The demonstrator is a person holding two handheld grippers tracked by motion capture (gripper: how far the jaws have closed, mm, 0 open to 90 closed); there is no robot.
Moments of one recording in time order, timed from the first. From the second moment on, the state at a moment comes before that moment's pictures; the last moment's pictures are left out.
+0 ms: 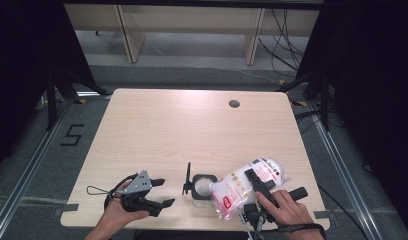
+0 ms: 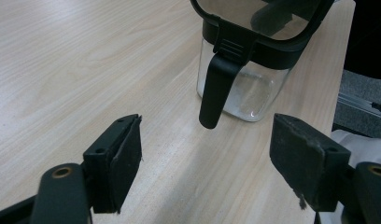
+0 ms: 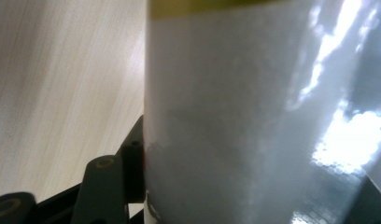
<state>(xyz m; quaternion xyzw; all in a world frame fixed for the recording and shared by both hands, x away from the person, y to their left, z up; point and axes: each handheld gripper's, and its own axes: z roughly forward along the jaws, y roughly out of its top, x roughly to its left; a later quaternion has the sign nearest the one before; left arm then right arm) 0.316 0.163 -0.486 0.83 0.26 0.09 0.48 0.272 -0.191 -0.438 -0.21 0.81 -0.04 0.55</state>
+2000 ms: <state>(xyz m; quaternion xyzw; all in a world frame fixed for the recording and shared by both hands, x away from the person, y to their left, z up) 0.317 0.164 -0.486 0.83 0.26 0.09 0.48 0.269 -0.190 -0.433 -0.24 0.79 -0.04 0.57</state>
